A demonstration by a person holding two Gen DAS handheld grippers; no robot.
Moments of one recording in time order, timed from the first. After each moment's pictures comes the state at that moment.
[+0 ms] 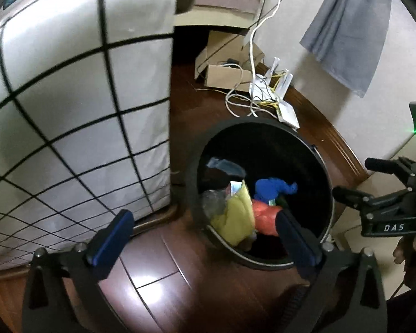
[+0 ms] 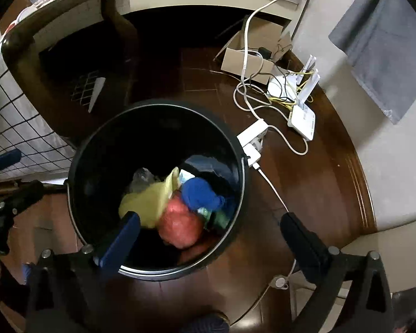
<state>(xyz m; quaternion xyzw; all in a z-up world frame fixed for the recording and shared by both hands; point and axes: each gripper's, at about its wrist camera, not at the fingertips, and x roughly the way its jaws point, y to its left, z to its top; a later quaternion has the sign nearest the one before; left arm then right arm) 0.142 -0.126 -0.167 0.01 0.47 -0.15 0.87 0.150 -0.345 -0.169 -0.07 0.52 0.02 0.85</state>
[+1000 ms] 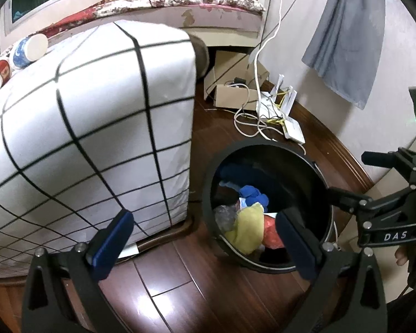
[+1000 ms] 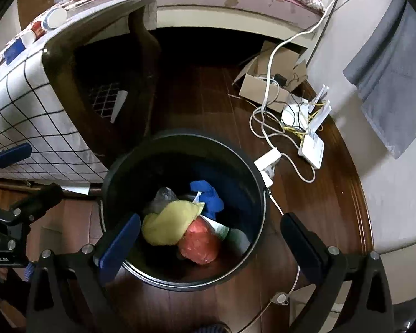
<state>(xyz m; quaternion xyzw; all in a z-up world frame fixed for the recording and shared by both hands) 0.133 -0.115 -0.136 0.03 0.43 -0.14 0.89 0.147 -0.310 -0.135 -0.09 0.48 0.06 0.87</state>
